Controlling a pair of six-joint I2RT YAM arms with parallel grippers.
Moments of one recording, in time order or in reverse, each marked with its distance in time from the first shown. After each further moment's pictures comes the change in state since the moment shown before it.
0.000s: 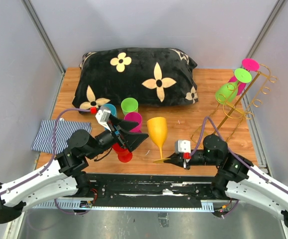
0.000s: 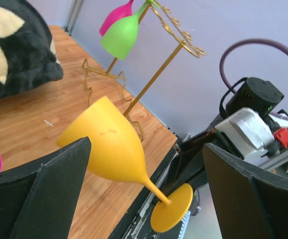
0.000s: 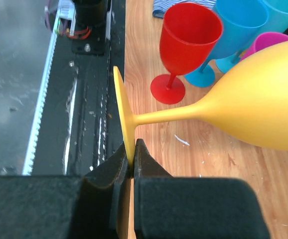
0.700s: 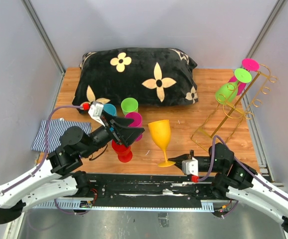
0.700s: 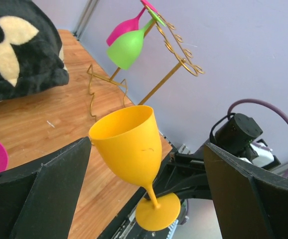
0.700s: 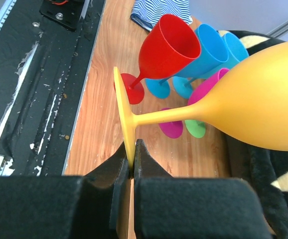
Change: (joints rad) left arm 0.000 -0.018 0.107 -0.148 -0.069 -0.058; right arm 0.030 -0.200 -0.170 0.016 0.019 -0.480
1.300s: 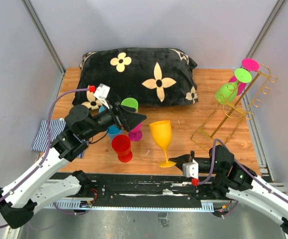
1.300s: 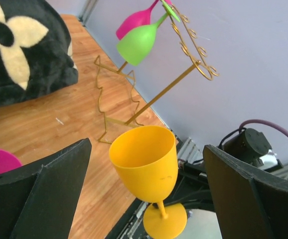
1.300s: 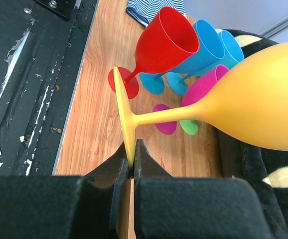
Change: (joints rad) left arm 0.225 0.193 0.207 -0.121 0.249 -0.014; right arm 0.000 -0.055 -0.048 0.006 0.026 -0.063
